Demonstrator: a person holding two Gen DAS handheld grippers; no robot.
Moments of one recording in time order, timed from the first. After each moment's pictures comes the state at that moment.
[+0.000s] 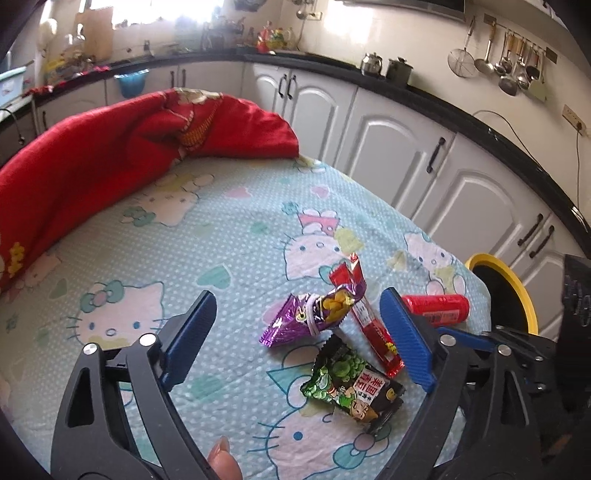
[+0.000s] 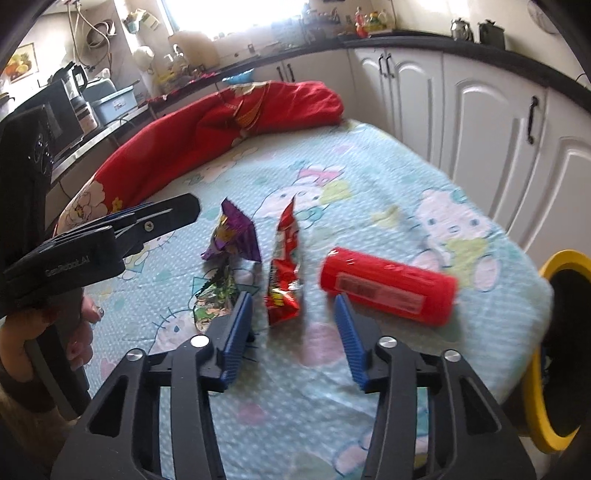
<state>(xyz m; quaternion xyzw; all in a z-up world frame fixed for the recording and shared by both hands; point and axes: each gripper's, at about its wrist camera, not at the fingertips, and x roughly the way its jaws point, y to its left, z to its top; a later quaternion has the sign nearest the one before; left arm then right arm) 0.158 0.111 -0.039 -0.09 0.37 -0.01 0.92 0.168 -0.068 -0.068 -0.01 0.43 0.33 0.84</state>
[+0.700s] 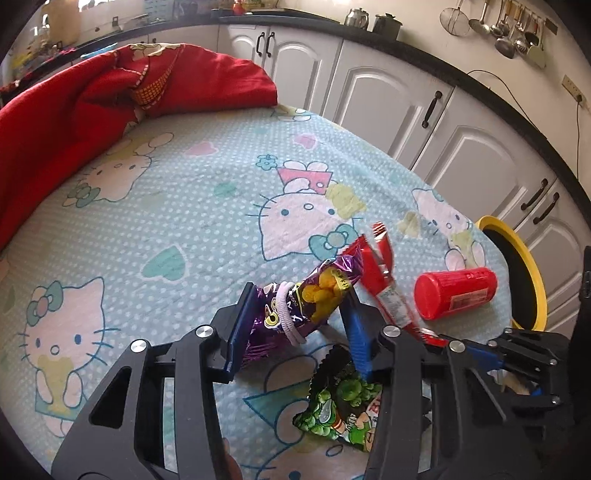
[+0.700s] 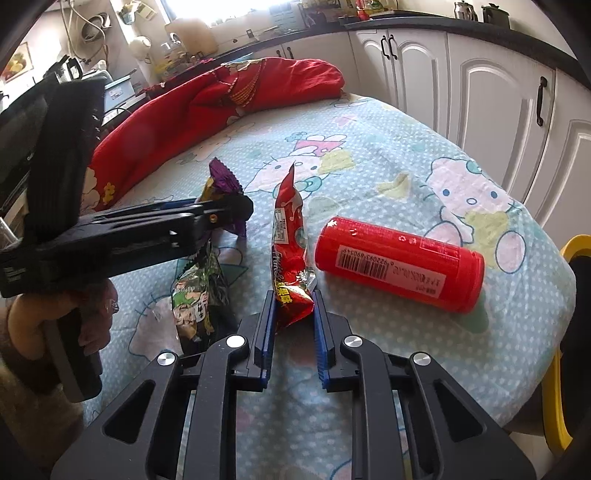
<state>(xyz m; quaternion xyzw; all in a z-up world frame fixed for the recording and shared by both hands) 0.200 0.099 -0.084 -0.08 0.44 -0.04 0.90 0.174 -0.072 -0.089 -0.01 0.45 0.34 0.83</state>
